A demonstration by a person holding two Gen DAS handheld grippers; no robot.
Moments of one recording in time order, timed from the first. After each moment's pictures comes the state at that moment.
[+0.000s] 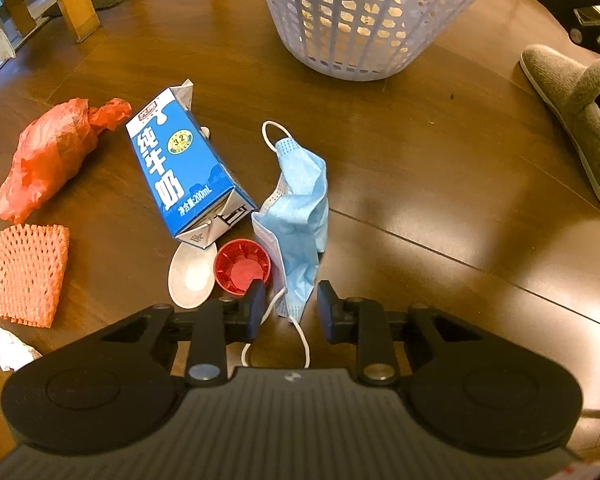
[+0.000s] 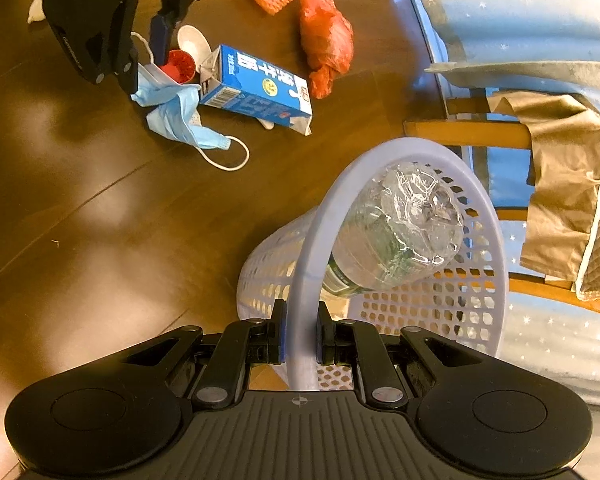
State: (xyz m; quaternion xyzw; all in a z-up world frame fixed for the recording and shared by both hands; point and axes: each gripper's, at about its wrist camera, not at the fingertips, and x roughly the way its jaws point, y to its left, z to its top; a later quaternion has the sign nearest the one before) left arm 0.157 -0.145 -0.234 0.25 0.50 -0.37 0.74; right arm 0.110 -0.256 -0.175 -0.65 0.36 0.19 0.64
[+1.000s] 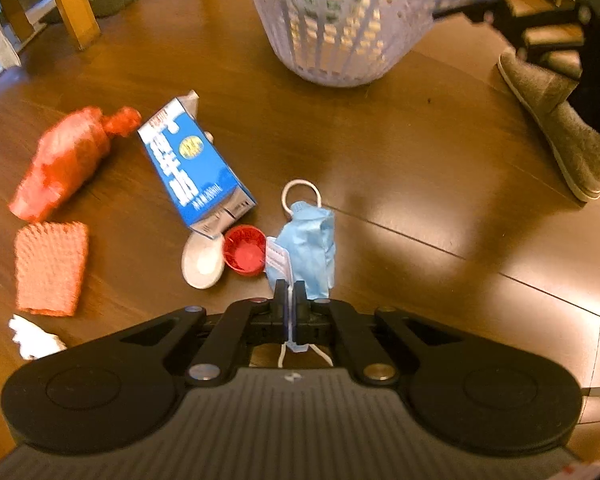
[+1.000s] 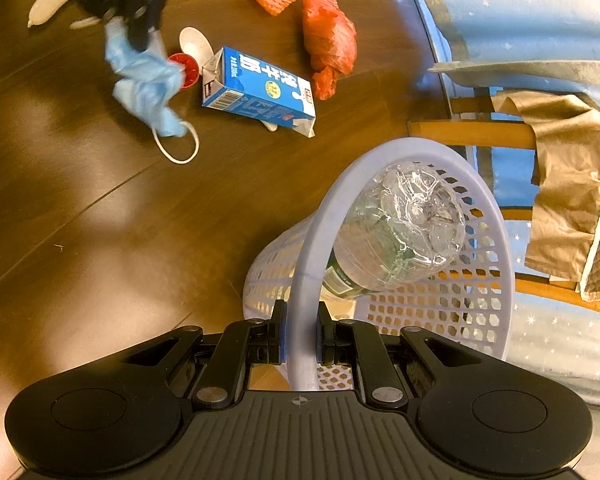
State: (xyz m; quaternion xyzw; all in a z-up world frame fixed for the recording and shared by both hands) left arm 0.150 -0.125 -0.193 0.25 0.50 -0.39 0.73; right arm 0.109 -0.252 -0.174 -0.65 0.36 0.19 0.64
